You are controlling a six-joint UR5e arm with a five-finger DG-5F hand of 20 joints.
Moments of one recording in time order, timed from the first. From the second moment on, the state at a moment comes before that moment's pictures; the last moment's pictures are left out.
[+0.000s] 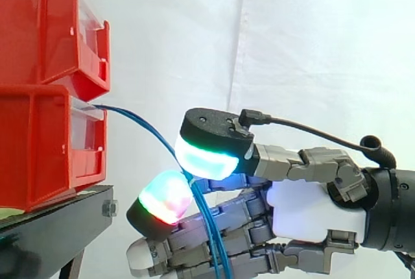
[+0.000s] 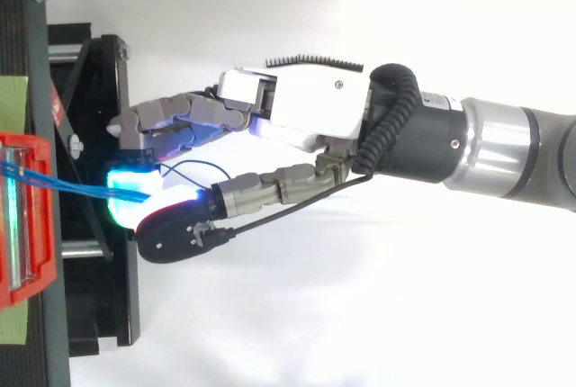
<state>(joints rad) 0.13 -2.40 -1.20 -2.57 -1.27 -0.15</state>
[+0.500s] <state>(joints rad) 0.11 -2.40 -1.20 -2.59 -1.28 -0.16</state>
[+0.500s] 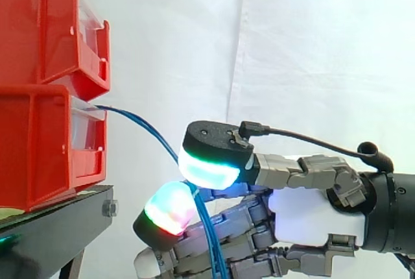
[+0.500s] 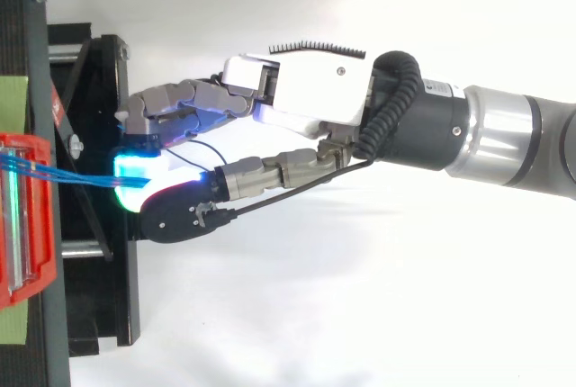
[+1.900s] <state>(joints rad) 0.09 -2.40 -1.20 -2.62 -1.33 -0.22</state>
